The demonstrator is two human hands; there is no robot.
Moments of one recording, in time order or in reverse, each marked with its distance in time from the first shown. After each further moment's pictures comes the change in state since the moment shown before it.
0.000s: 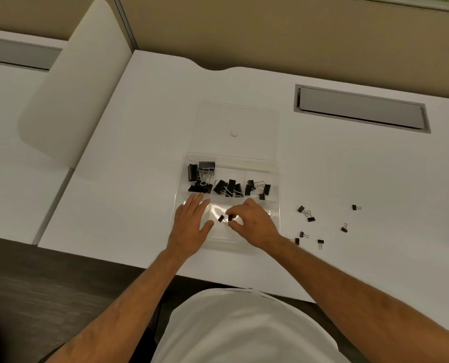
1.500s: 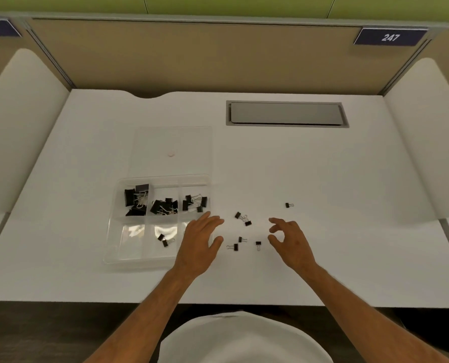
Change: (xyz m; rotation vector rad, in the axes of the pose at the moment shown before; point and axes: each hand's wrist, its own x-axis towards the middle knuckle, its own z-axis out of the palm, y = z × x) left_hand 0.022 0.185 0.065 -0.159 -0.054 0.143; right_hand -0.160 0.190 -0.082 0.144 0.293 0.455
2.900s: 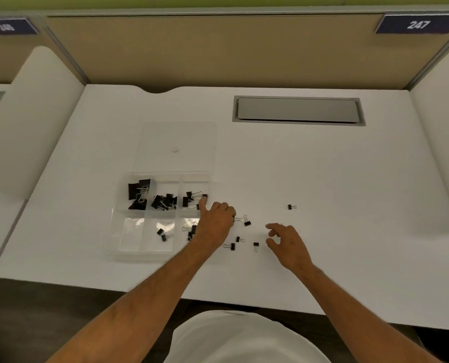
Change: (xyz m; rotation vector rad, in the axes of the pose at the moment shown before) left_hand 0.071 0.025 0.041 0.641 -0.203 -0.037; right_hand 0.017 0.026 0.003 0.055 -0.170 0.011
